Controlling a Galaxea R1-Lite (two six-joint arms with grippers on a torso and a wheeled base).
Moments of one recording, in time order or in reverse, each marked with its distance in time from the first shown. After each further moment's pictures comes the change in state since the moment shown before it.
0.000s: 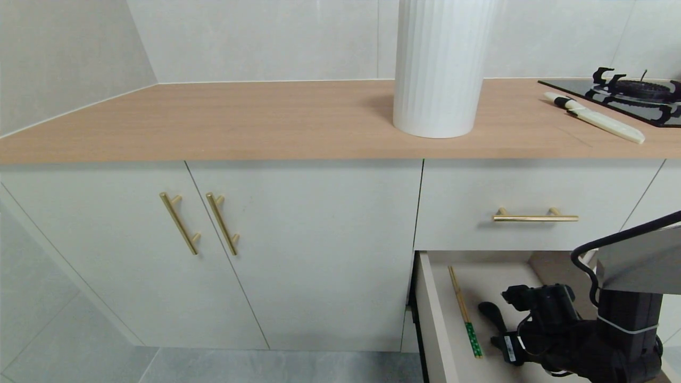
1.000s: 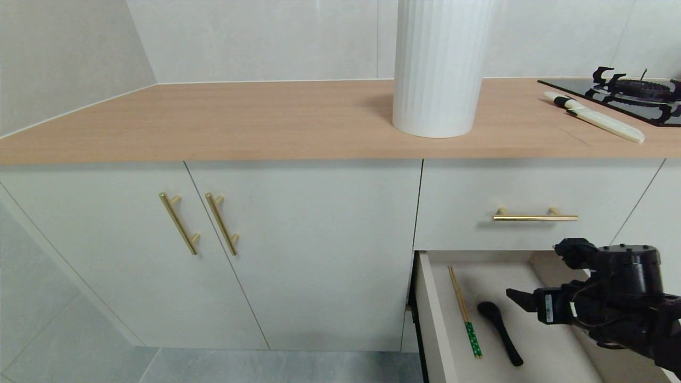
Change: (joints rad) left arm 0.000 0.000 0.000 0.000 0.000 -0.001; right arm -0.022 -0.543 0.096 0.106 -0.004 0.024
